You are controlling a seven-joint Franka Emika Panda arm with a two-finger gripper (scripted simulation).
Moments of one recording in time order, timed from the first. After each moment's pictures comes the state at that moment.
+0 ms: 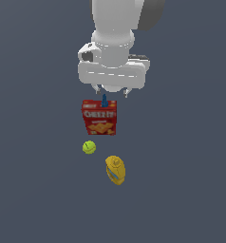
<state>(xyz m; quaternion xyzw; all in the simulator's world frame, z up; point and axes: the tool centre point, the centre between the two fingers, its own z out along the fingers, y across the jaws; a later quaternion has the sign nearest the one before) -0.040 -0.004 0.333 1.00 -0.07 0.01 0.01</state>
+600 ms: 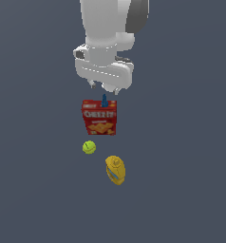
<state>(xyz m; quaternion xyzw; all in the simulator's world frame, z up) -0.090 -0.033 0.313 0.98 -0.20 0.00 0.00</state>
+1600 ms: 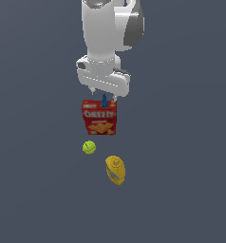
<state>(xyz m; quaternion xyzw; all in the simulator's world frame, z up) -0.099 -0.037 0.274 0.97 -0.22 0.00 0.00</state>
